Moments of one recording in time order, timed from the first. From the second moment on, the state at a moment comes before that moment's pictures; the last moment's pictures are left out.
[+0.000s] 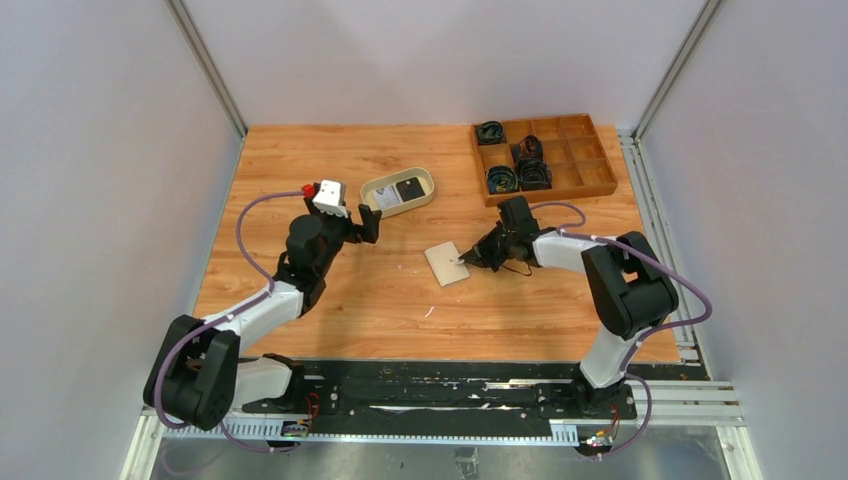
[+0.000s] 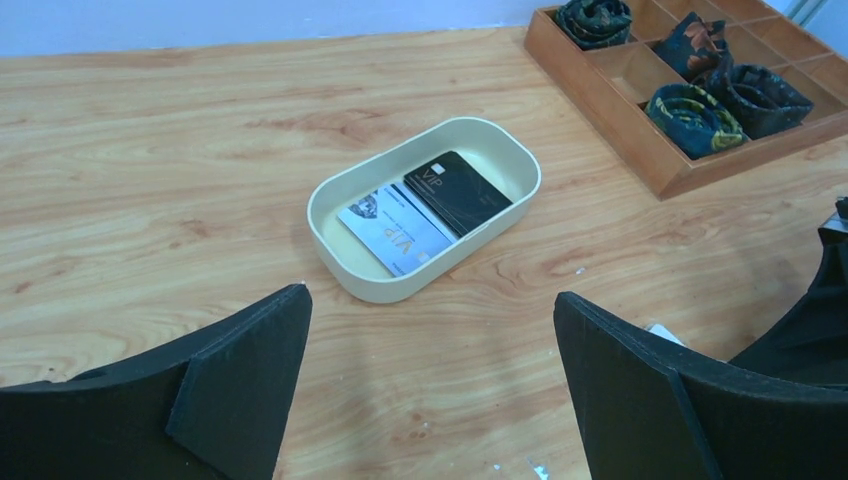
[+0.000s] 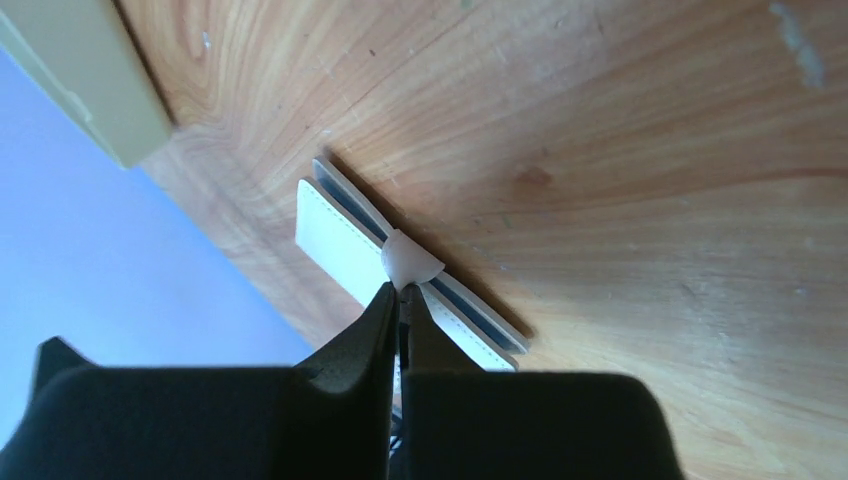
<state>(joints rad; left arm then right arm) -0.34 1.21 0.46 0.68 -0.01 -0.12 0.42 1.73 0.87 -0.05 -0.32 1.28</state>
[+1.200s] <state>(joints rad) -0.51 1.55 0.64 0.57 0.19 -0.32 0.20 1.47 0.53 0.20 -0.26 1.39</state>
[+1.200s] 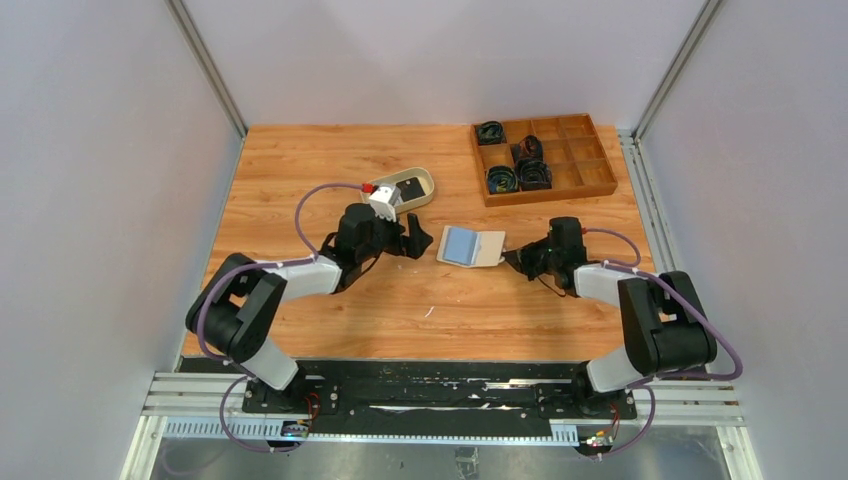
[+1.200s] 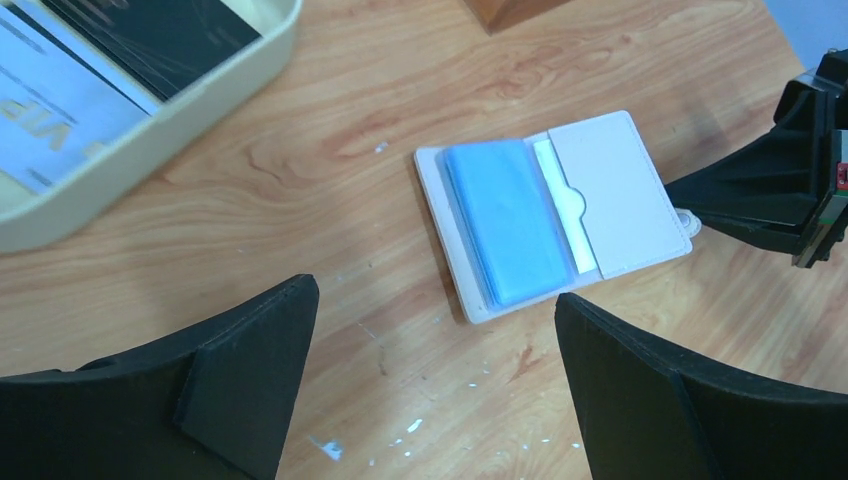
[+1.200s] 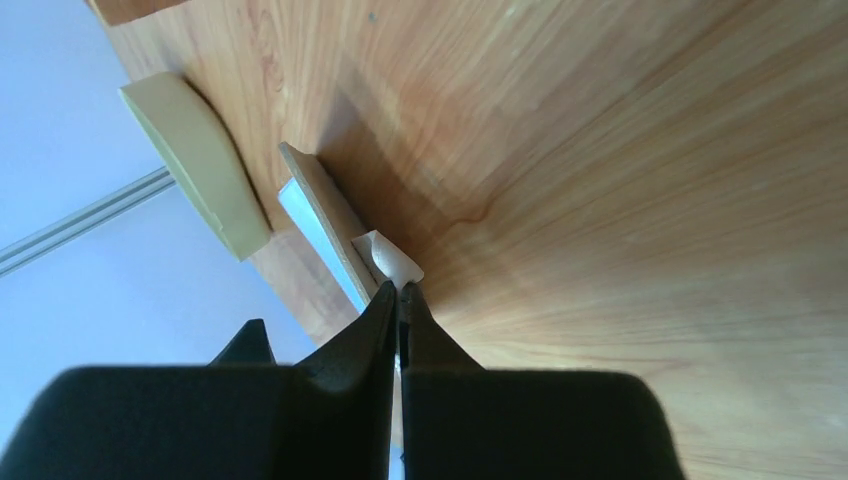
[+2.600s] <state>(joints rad) -0.50 2.01 0.58 1.13 0.40 -1.13 0.12 1.63 0.53 0.39 -0.48 1.23</state>
